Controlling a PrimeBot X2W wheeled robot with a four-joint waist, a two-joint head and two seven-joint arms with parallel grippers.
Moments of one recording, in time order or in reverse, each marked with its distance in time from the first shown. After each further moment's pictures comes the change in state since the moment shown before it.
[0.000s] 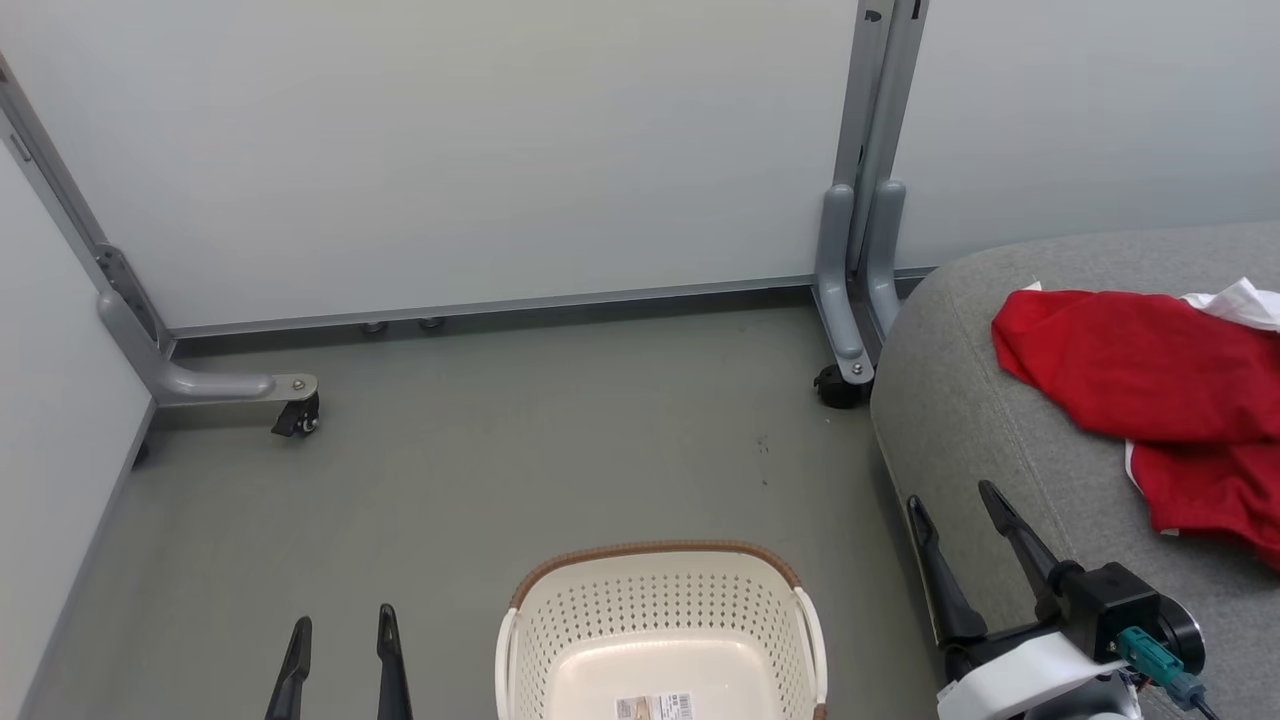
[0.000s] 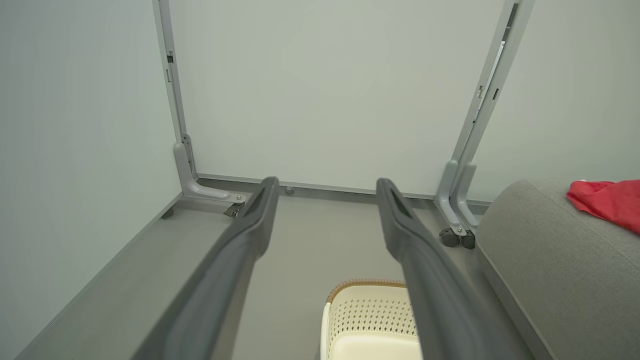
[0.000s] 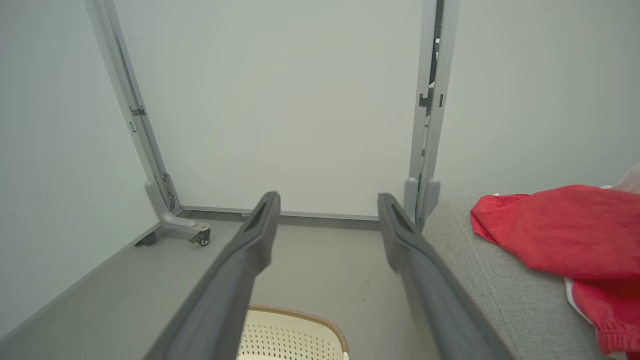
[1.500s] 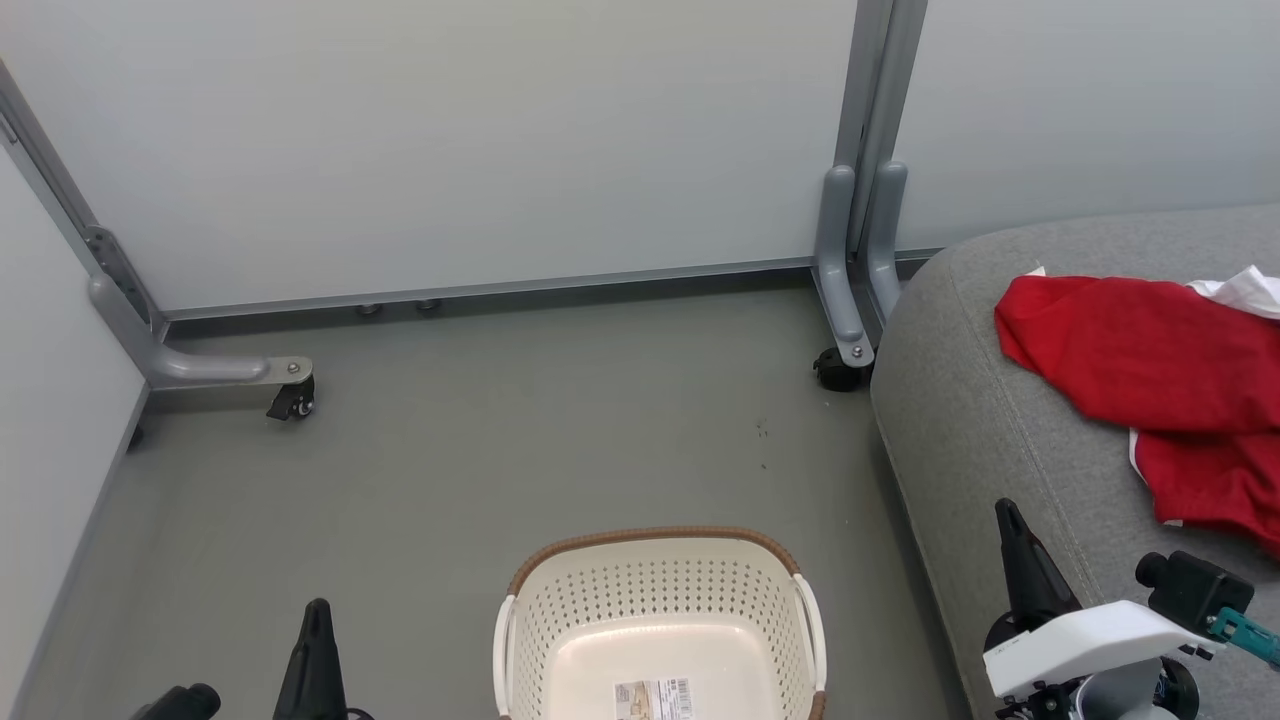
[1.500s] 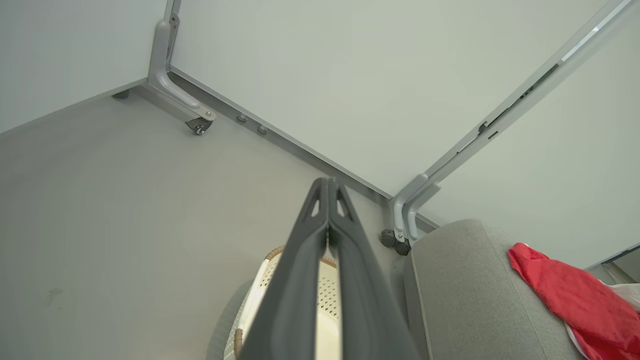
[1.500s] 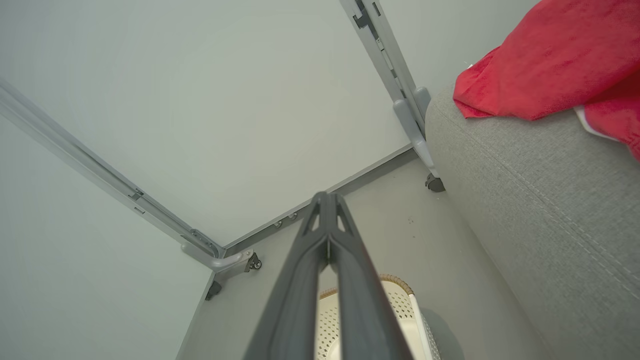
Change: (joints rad) left arm -0.107 0.019 0.048 0.128 -0.490 -0.071 0.105; right arm -0.023 0.026 -0.087 0.071 0.512 0.000 0.123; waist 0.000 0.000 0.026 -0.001
